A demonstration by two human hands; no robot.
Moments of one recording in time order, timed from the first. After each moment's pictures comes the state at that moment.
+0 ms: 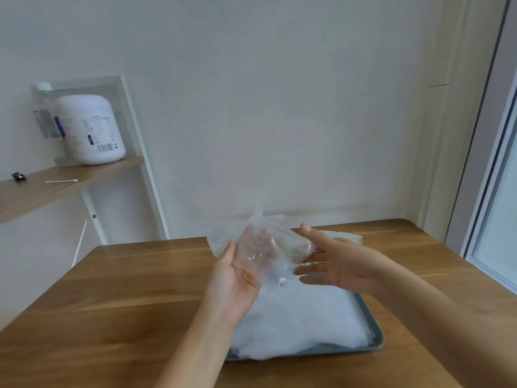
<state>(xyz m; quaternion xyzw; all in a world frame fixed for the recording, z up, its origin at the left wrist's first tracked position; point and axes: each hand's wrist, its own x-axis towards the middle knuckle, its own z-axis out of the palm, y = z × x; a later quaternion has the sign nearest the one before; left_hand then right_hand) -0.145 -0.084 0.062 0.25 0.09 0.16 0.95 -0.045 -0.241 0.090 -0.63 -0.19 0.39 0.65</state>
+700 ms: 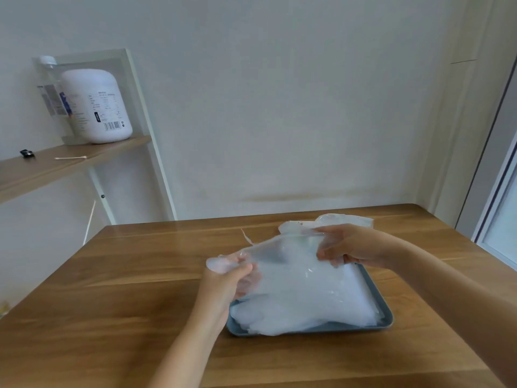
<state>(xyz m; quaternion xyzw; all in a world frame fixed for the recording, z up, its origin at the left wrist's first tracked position) -0.176 -0.058 0.017 0.59 0.27 0.22 0.72 -0.004 -0.243 0.061 -0.74 -0.32 0.35 0.48</state>
